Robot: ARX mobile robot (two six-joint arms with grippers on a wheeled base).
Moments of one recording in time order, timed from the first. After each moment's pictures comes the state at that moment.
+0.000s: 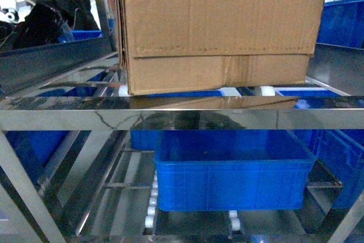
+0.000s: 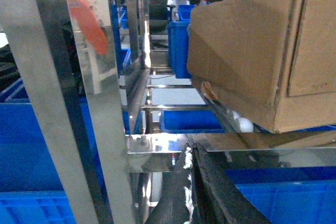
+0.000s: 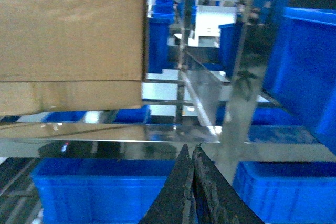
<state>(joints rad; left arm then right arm) -0.09 0.64 0.12 0.52 -0.10 -0.02 0.03 0.67 0.15 0.52 0.02 -0.01</state>
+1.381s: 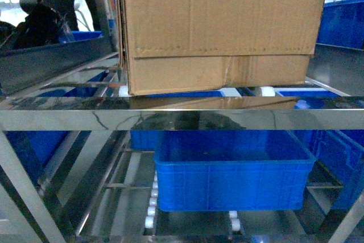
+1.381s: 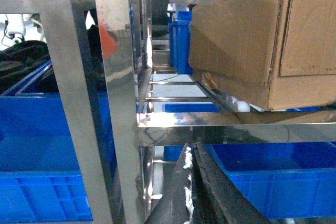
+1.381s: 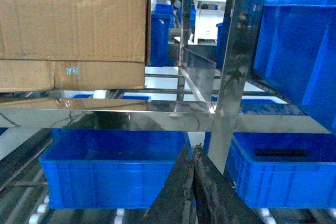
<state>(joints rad) 0.00 0.01 0.02 0.00 0.00 -0.01 0.00 0.00 0.02 -0.01 0.00 -0.01</state>
